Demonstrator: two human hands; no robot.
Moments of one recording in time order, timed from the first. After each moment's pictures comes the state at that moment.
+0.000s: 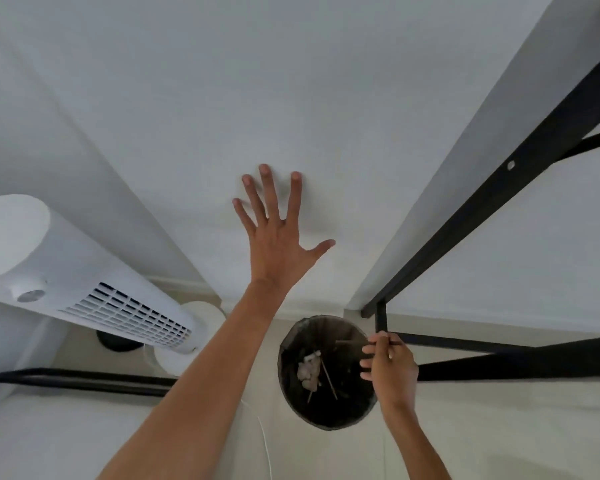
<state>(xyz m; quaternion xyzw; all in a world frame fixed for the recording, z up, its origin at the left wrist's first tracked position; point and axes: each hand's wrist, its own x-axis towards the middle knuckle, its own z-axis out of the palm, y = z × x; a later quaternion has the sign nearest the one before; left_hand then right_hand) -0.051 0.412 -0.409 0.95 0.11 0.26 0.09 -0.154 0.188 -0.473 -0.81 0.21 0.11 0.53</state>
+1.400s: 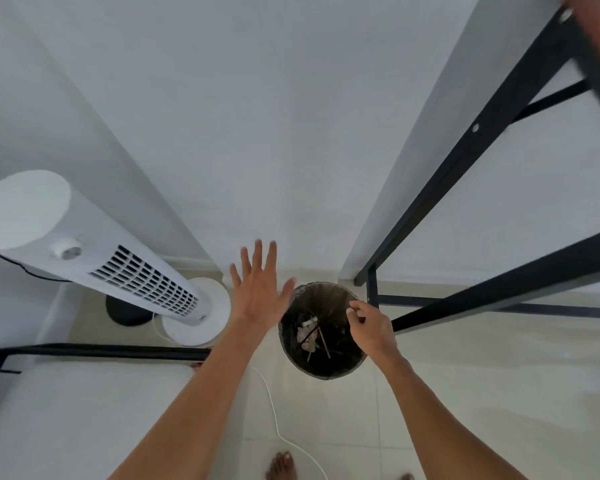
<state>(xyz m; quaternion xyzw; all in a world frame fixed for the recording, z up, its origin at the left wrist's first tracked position) -0.187 0.399 -0.421 0.97 0.15 -0.10 0.18 -0.166 0.175 -0.491 -0.91 0.07 0.25 0.33</state>
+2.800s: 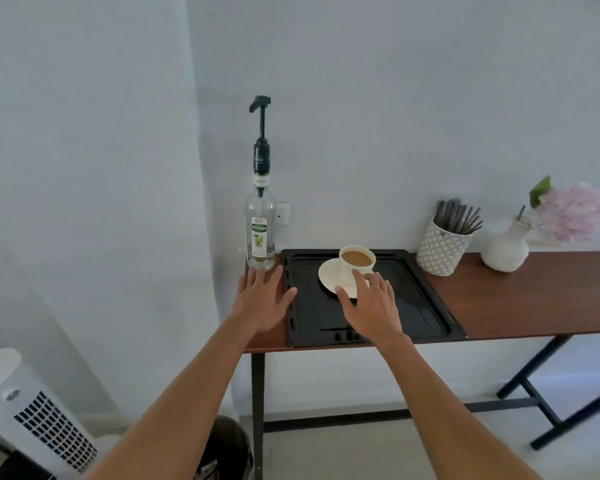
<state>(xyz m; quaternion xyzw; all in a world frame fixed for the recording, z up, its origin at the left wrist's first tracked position) -0.125 0.087 -0.006 0.99 -0.01 0.04 0.15 -0.106 -0.147 -0.009 -0.98 -0.07 -0.11 0.17</state>
